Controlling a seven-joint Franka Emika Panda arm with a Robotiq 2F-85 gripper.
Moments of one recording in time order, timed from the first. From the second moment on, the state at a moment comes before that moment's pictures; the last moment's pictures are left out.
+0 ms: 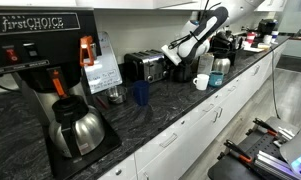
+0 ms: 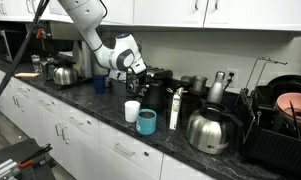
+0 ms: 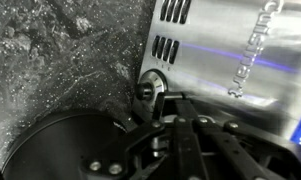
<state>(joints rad) 0.12 0.45 0.00 -2.00 -0.04 3.08 1.39</state>
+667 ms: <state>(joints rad) 0.12 0.46 -0.01 -2.00 -0.04 3.09 1.39</state>
